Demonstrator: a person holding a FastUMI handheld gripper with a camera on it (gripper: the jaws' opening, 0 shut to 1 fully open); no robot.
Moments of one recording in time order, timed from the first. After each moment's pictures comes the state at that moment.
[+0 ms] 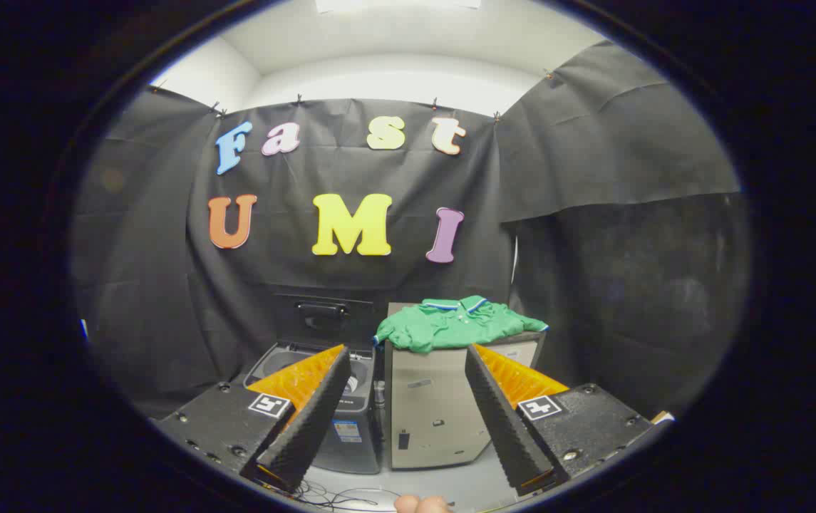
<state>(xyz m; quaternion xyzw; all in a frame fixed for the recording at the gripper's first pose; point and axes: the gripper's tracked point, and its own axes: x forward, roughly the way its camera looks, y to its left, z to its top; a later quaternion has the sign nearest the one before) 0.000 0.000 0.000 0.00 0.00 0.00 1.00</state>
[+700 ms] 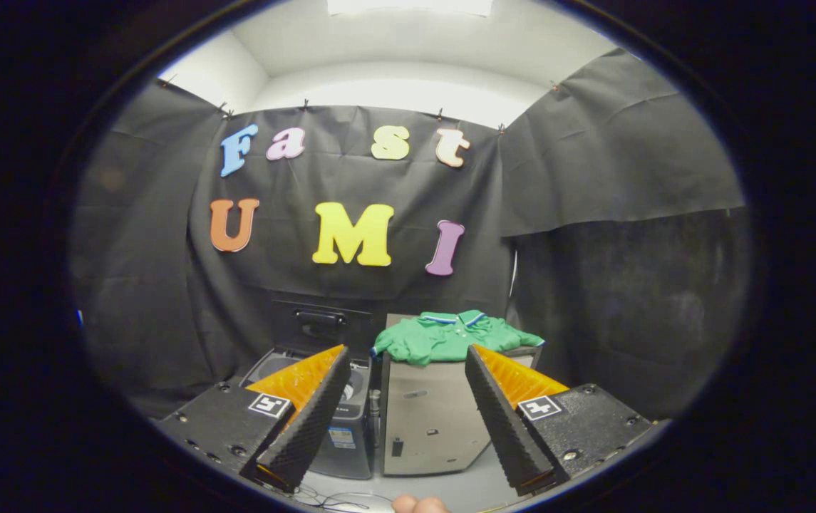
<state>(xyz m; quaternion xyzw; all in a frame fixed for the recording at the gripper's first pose) 0.000 0.003 0.018 -0.01 -0.02 0.00 1.00</state>
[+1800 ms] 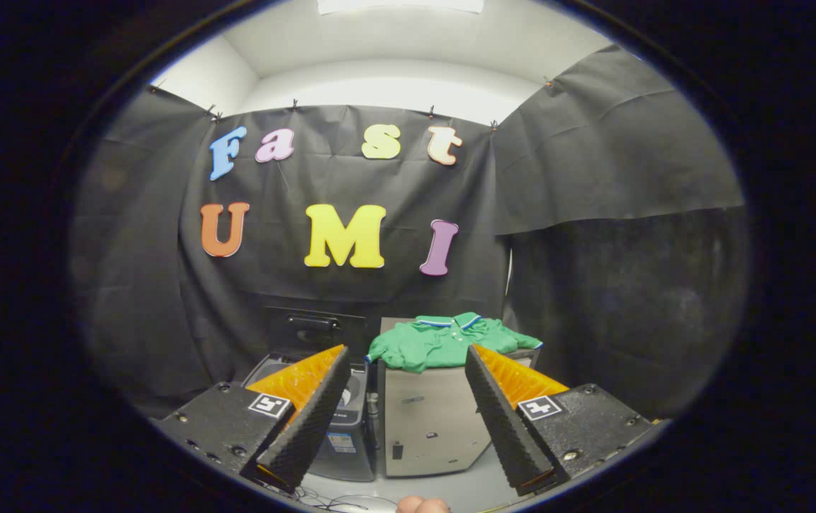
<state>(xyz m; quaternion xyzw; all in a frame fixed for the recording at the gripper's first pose) 0.025 -0.012 0.040 -0.01 -0.02 -0.02 1.00</state>
